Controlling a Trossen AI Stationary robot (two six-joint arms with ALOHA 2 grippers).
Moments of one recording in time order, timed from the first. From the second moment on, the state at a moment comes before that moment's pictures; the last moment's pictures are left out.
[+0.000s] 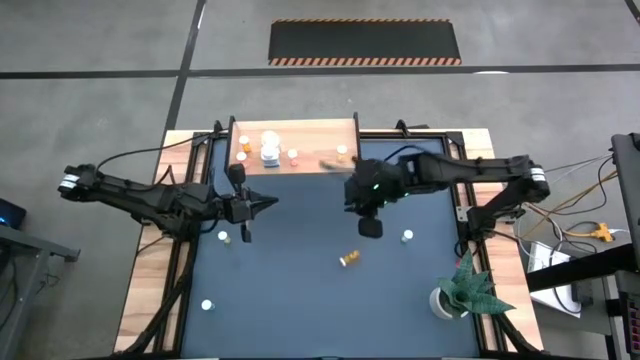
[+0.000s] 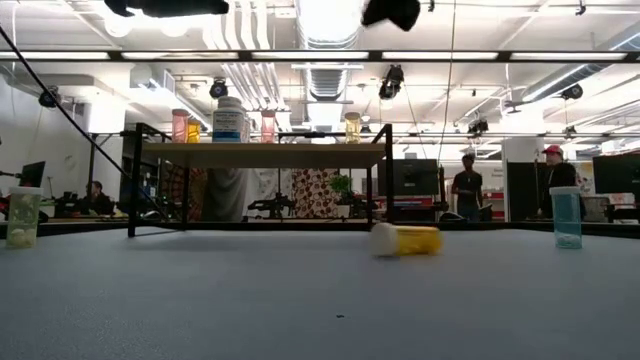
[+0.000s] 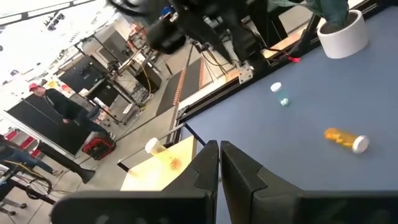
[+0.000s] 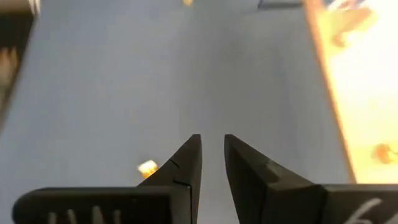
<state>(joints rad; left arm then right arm) -0.21 0.79 0.66 -0.01 -0.43 0.56 0.03 1.57 1.60 -0.90 -0.03 0.00</state>
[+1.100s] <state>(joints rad) -0.21 0.76 0.63 -0.02 -0.43 0.50 0.17 1.98 1.38 -0.80 -0.26 -0.09</state>
